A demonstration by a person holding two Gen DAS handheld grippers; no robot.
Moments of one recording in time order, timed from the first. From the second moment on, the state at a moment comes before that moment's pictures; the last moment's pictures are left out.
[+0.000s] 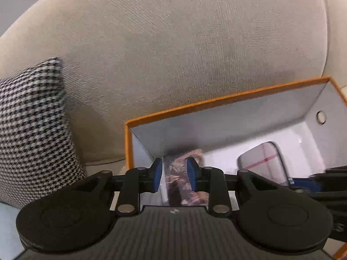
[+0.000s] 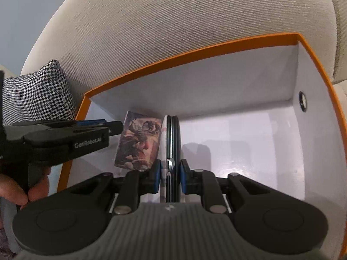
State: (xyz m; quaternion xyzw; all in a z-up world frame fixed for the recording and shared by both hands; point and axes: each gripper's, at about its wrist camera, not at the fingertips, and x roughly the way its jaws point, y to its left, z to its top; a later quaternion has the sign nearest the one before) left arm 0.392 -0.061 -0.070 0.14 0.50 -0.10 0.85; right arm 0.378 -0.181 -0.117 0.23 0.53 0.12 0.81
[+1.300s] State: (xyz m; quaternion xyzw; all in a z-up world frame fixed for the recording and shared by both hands) left arm 0.358 0.004 -0.074 0.04 0.50 -0.11 0.86; right arm 0.435 -0.152 -0.157 0.22 0.59 0.07 0.77
